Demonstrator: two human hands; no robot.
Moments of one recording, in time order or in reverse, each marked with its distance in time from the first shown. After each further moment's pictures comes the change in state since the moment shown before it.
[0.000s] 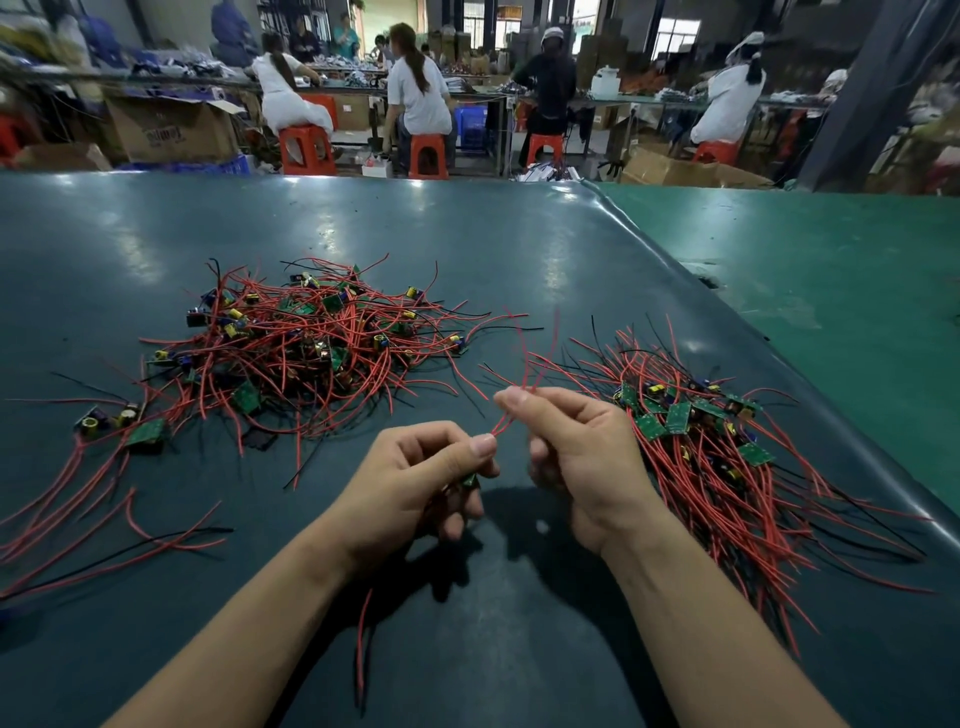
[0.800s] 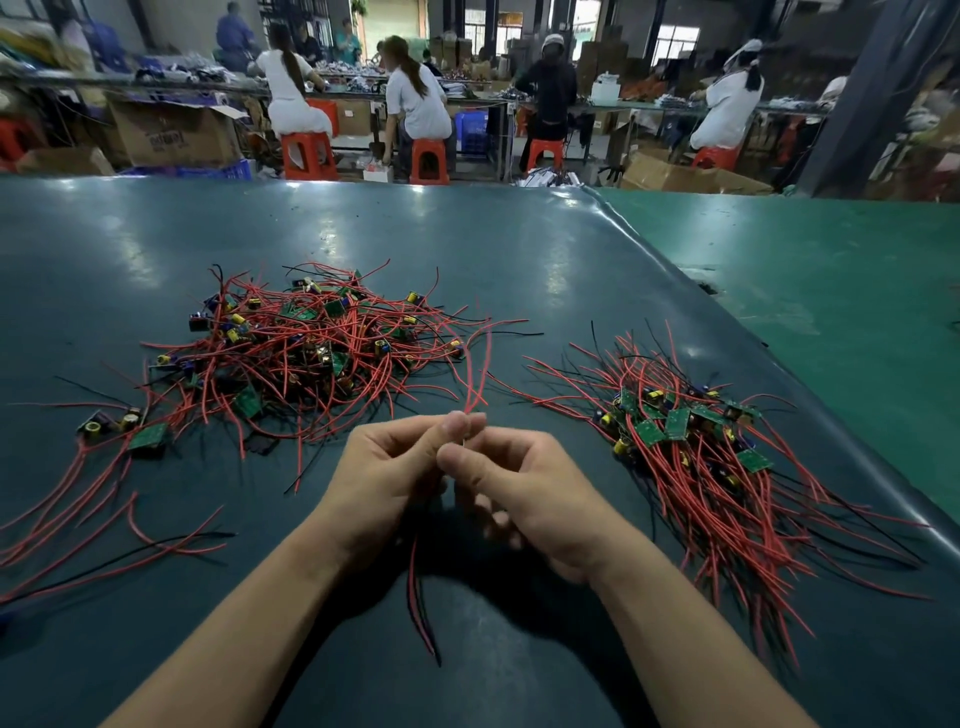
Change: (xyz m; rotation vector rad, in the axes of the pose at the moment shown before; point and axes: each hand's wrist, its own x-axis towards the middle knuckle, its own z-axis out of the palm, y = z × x) left_hand 0.001 -0.003 -0.004 -0.171 0.192 0.067; right_hand -0.017 0.006 0.014 -0.216 -0.404 0.116
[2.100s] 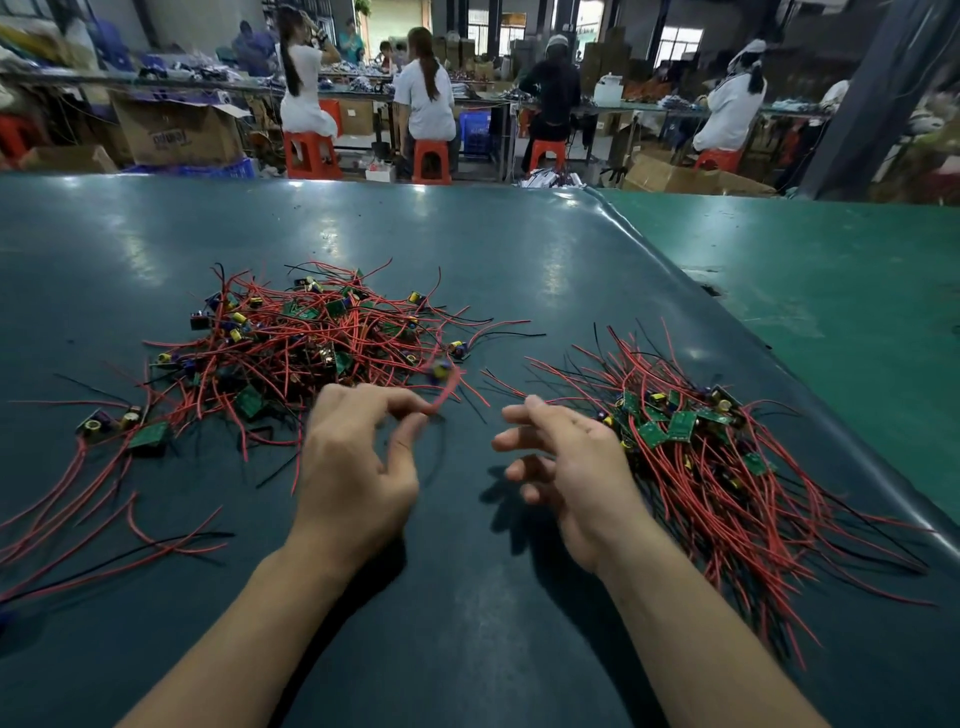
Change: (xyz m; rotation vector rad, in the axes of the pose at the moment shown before) left_hand 0.007 0.002 -0.020 1.085 0.354 0.726; right_hand 0.012 -0.004 -0.012 0.246 0.463 0.052
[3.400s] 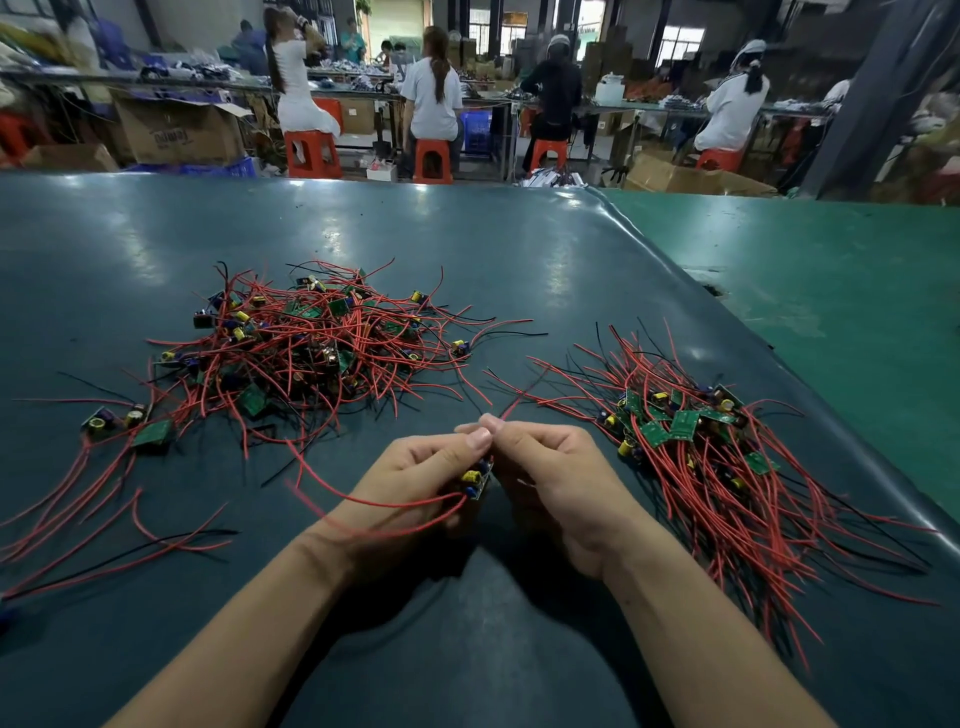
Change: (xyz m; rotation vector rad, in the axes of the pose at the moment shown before) left_hand -0.002 0.032 0.006 -1.056 -0.616 -0.683; right_hand -0.011 0.003 0.002 -0.015 -0.326 0.025
